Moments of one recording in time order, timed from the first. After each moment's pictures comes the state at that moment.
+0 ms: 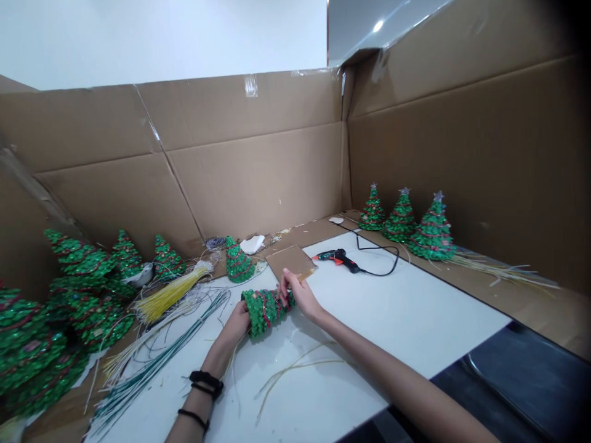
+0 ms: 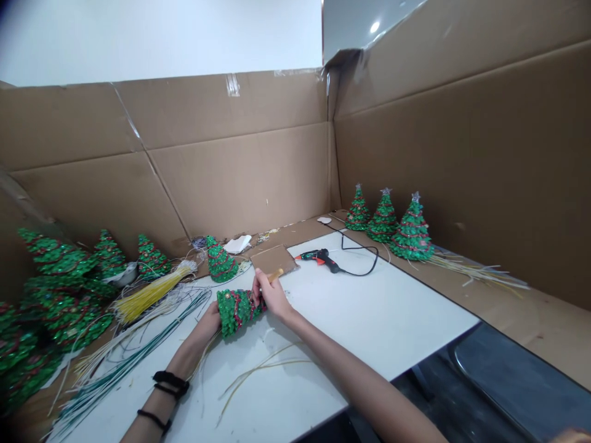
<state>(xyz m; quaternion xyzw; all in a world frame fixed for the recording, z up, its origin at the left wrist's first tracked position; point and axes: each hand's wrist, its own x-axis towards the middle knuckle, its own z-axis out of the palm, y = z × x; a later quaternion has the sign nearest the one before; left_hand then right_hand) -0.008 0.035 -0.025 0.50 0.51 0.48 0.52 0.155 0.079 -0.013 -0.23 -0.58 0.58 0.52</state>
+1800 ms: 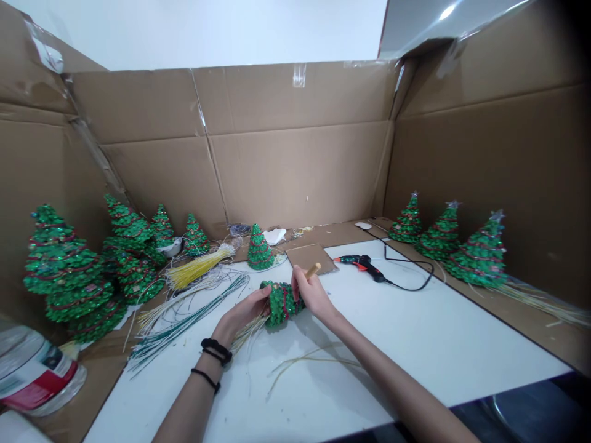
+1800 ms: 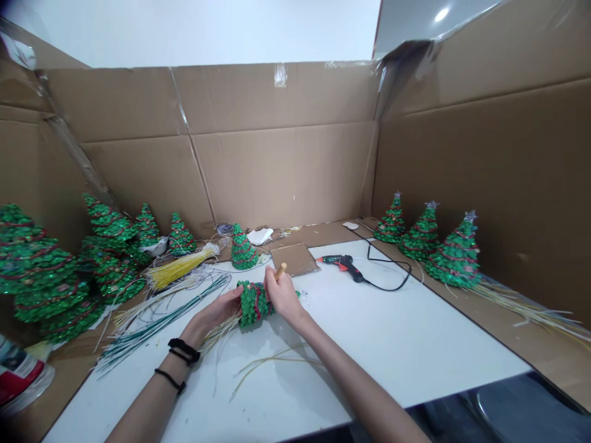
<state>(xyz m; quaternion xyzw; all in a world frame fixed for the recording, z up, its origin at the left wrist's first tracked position) -0.032 0.023 -0.025 0.44 0.39 0.45 0.68 0.140 0.060 0.007 -0.38 -0.69 0.43 0.44</state>
